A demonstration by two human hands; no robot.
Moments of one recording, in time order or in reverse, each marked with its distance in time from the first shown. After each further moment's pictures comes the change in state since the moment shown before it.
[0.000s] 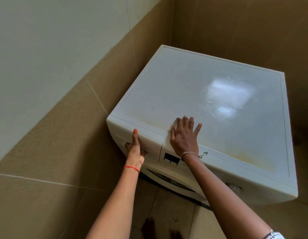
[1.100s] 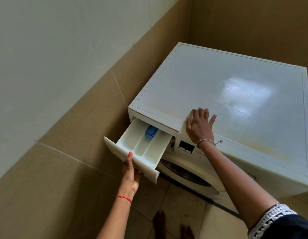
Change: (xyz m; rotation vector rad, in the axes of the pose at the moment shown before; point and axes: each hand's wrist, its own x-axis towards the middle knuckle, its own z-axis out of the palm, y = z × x) left_hand -0.066 -0.026 -0.126 -0.082 -0.020 0.016; right_hand -0.001 0.004 0.005 0.017 0.021 -0.031
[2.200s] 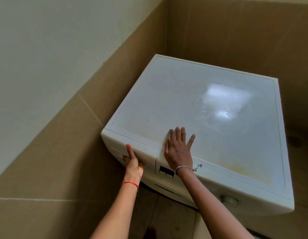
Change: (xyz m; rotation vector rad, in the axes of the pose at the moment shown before) left_hand 0.057 0.011 0.141 -0.108 0.049 -0.010; right_hand 0.004 0.000 0.002 -0.024 -0.101 0.010
